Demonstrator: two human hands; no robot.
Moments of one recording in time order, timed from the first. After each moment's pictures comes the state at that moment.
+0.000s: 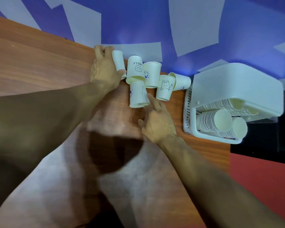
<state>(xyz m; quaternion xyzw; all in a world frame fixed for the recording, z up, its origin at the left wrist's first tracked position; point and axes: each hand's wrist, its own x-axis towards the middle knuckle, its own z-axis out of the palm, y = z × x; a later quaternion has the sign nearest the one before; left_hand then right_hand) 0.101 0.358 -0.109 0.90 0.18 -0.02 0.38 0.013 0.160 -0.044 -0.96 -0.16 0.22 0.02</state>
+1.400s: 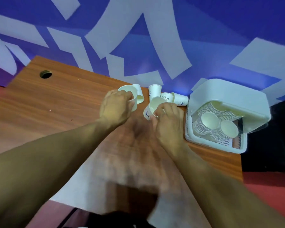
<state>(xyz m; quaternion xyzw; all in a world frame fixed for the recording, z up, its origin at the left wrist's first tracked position) -0.065 0.306 0.029 0.98 0.06 0.13 0.15 -0.056 0.116 0.033 -0.95 -0.23 -0.16 0.14</state>
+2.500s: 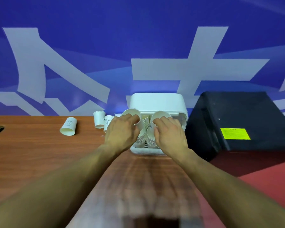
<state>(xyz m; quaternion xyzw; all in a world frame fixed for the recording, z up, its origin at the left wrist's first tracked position) -0.026 0.014 0.093 0.98 -0.10 0.14 0.14 -0.012 -0.171 0.072 -0.95 -0.20 -0.19 0.13</state>
